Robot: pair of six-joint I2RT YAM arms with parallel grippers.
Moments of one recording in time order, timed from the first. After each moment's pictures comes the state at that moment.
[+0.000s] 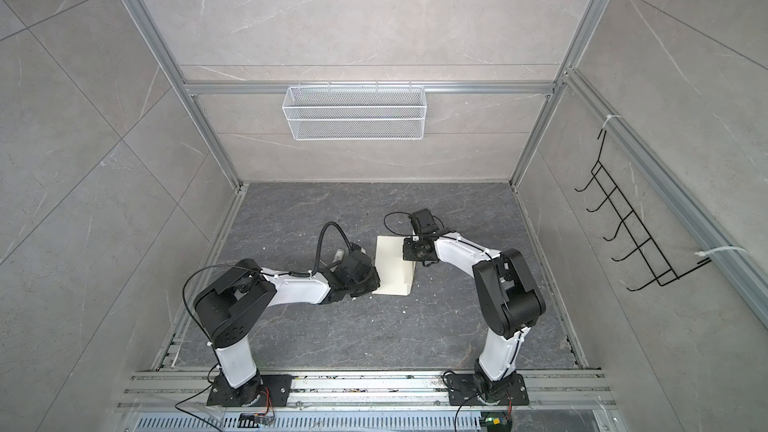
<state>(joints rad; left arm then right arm) -0.85 1.84 0.90 0.09 0.01 -1.03 0.40 1.79 1.15 -0.42 -0.06 0.39</state>
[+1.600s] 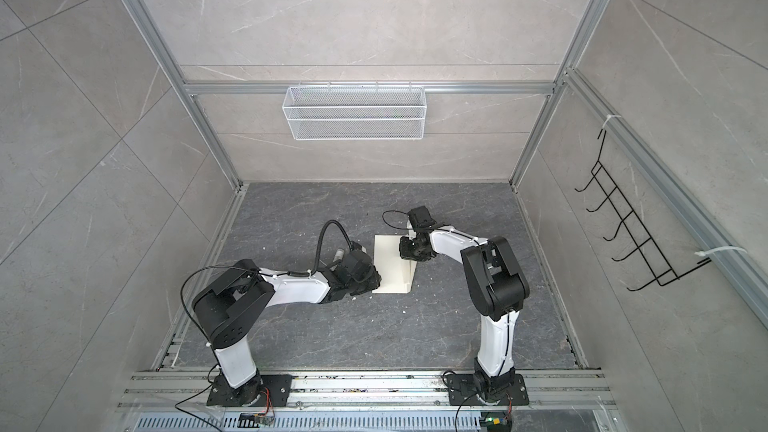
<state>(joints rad) -0.85 1.81 0.91 0.06 -0.02 -0.98 0.38 1.94 1.25 -0.45 -0.20 0.40</state>
